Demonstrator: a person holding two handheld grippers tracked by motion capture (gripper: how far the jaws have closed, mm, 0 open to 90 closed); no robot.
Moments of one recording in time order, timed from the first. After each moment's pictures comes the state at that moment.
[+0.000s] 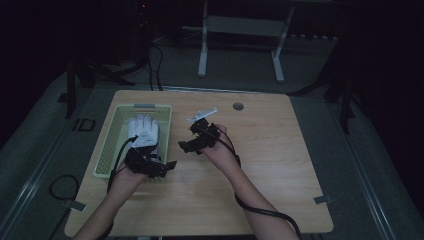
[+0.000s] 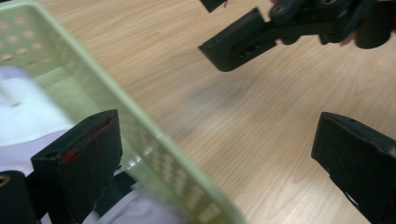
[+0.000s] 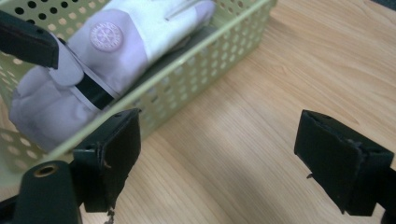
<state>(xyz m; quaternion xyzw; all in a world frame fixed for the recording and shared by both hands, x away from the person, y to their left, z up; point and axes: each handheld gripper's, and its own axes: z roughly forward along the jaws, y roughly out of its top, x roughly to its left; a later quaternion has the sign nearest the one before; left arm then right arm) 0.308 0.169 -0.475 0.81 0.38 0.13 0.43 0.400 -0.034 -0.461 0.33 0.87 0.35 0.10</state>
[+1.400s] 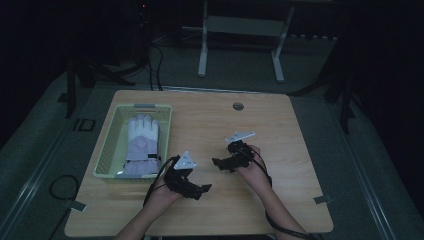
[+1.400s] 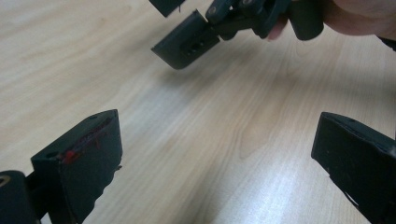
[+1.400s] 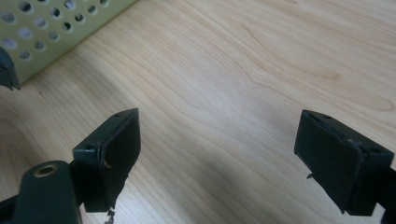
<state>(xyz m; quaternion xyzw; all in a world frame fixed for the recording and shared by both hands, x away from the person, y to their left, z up) 0.290 0.079 -0.521 0.84 0.30 0.07 0.44 0.378 -0.141 -0.519 0.37 0.86 0.35 0.10</state>
